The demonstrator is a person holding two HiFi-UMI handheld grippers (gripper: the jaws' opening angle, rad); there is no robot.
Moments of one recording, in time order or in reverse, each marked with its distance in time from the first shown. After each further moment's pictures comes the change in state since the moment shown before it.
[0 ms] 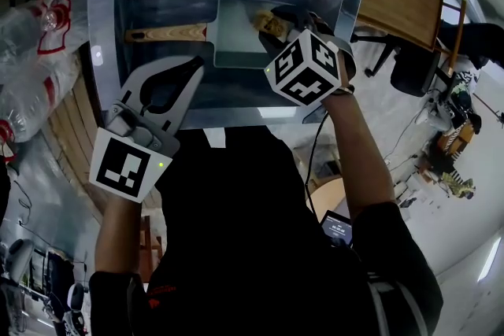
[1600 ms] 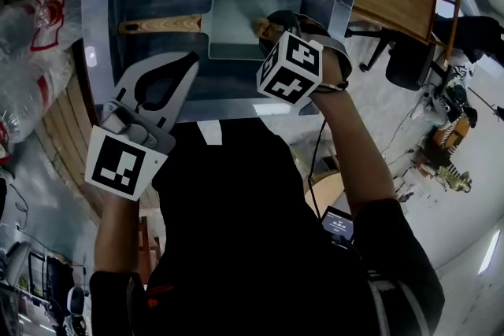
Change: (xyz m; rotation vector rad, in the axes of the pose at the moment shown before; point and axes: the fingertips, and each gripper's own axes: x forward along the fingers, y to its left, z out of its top) left arm -0.008 -0.008 -0.007 0.001 -0.021 -0.002; right arm 0.011 0.033 -0.032 -0.119 0.192 0.032
